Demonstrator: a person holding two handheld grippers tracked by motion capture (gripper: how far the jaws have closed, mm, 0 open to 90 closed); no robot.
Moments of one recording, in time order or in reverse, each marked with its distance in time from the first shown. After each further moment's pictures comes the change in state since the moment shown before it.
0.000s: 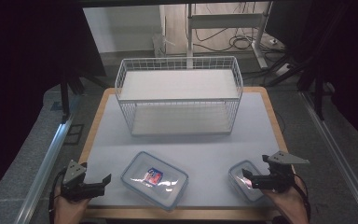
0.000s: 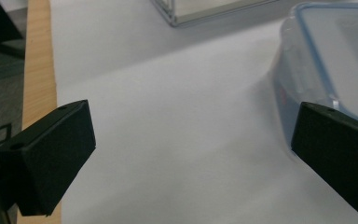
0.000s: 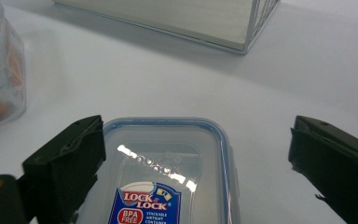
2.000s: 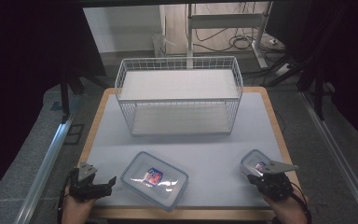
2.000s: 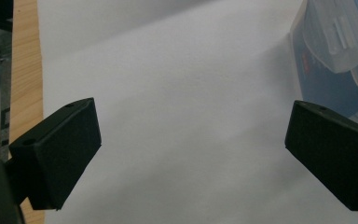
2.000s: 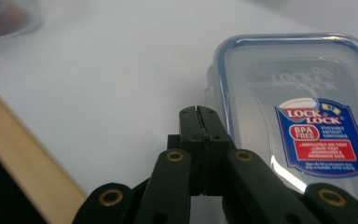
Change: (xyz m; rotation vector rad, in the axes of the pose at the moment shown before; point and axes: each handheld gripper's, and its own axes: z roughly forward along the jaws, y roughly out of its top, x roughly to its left) left arm -0.011 -0.004 0.018 0.112 0.034 0.043; right arm 0.014 -0.015 -0.003 0.210 0.030 -0.105
